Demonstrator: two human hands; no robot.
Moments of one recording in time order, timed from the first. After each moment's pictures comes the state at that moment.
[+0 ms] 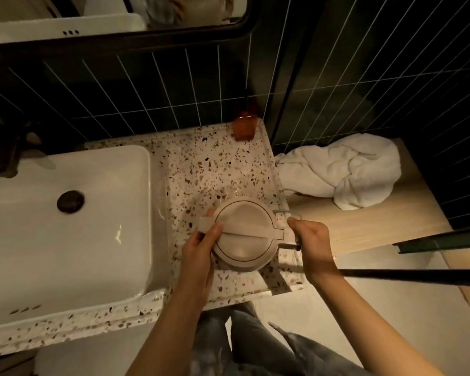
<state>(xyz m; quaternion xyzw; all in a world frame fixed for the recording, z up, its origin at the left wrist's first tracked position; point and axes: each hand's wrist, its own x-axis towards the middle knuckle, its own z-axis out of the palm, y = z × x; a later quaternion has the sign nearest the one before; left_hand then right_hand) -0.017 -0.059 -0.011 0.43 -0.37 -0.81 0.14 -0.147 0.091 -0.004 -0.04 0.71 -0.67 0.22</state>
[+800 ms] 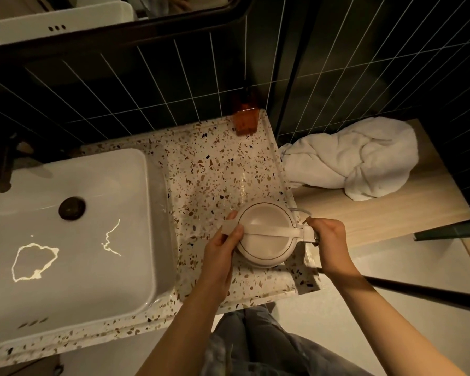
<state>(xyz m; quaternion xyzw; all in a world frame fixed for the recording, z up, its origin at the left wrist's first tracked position) -0.049 -0.054 -0.056 0.43 -0.41 -0.80 0.06 -0.185 0.108 -0.054 -0.01 0.74 -0.63 0.24</state>
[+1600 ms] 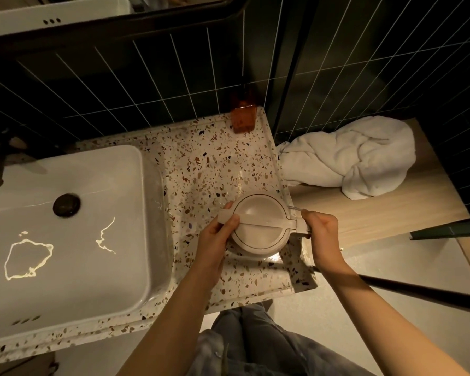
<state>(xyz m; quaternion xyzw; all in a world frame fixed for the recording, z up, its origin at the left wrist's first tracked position) -0.060 -0.070 -0.068 0.41 -0.44 -0.79 0.05 -0.188 0.097 -0.051 -0.03 0.72 -0.66 0.20</state>
